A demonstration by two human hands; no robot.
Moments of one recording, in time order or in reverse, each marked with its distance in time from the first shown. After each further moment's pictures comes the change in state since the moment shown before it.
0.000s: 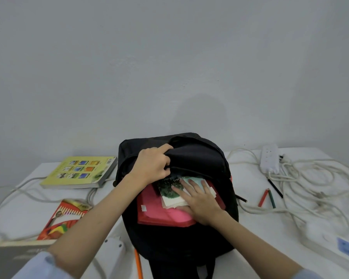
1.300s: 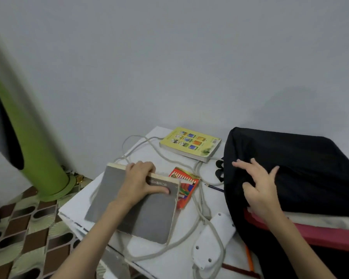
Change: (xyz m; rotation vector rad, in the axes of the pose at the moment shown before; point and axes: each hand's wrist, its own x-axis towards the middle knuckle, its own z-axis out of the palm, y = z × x) left_hand -0.303 -0.123 -0.076 -0.230 0.049 -0.790; right_hand 0.027 -0.161 -0.069 0.862 0.457 -0.158
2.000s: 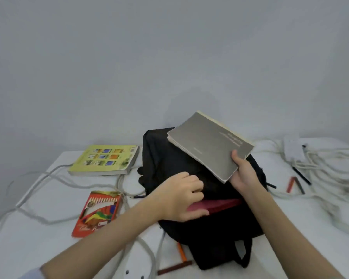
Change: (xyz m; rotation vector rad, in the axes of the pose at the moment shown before) left_hand 0.049 0.220 0.111 -0.020 -0.123 1.274; right_hand -0.017 0.088 -0.110 1.317 0.531 0.631
